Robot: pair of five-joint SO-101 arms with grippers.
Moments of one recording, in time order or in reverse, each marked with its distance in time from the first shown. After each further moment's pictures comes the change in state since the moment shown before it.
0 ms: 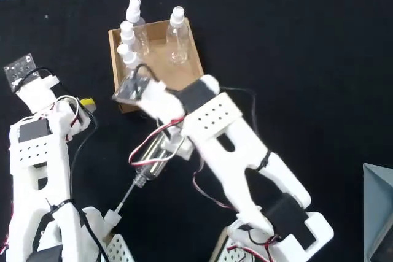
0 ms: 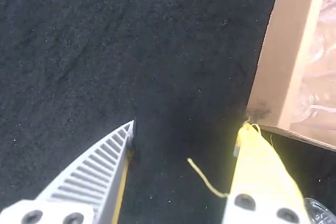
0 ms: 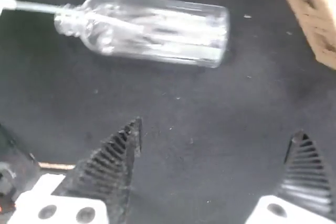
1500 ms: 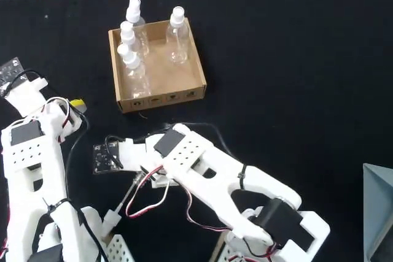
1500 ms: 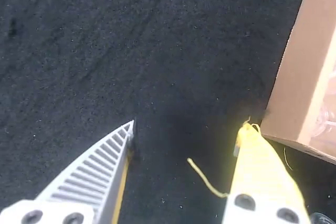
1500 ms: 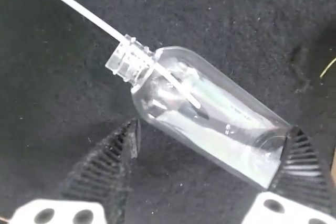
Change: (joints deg) left arm -4.1 0.0 0.0 0.0 0.0; right arm -12.1 0.0 26.1 -32.6 17.0
